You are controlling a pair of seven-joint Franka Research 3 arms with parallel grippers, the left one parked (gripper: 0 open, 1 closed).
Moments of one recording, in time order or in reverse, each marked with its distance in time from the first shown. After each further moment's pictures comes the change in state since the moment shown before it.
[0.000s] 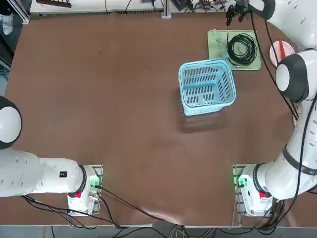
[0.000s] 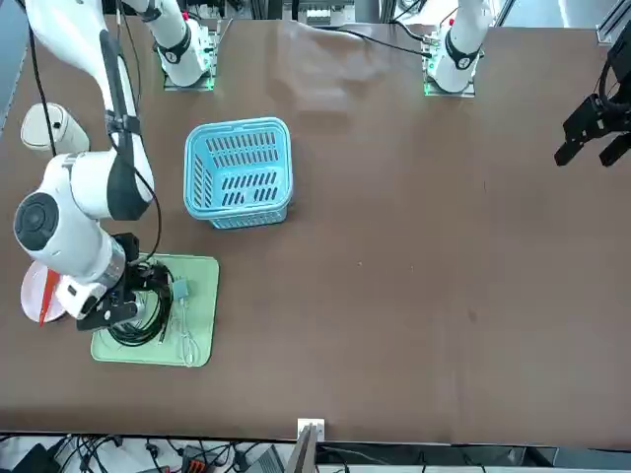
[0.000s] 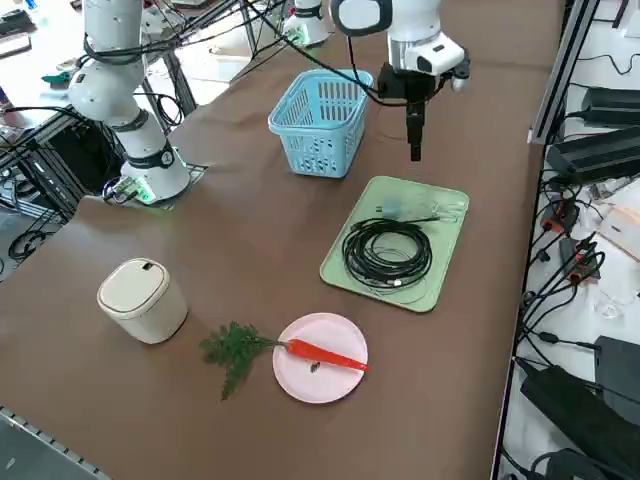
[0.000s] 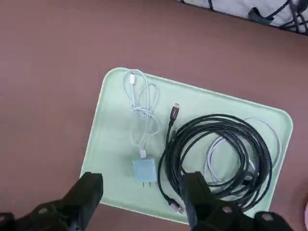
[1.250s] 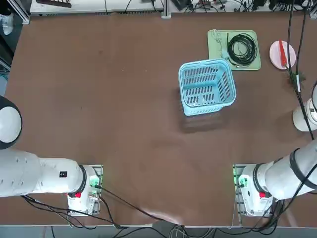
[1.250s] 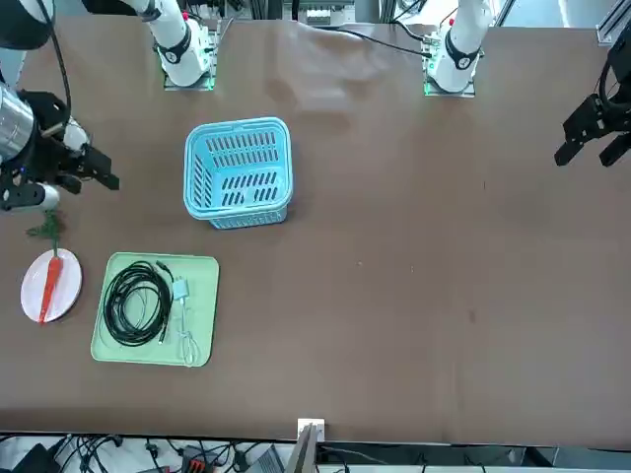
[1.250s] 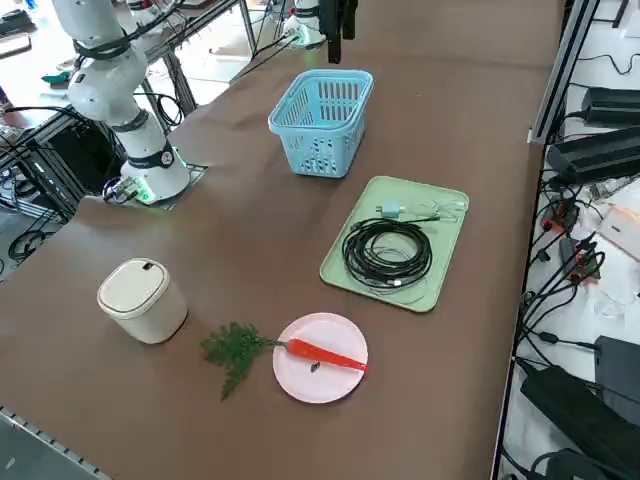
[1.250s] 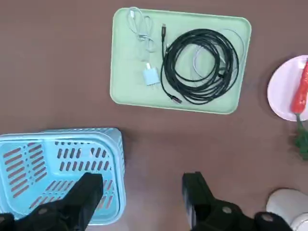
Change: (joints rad) arm -0.009 -0.359 -0.010 0.006 -0.054 -0.526 0.156
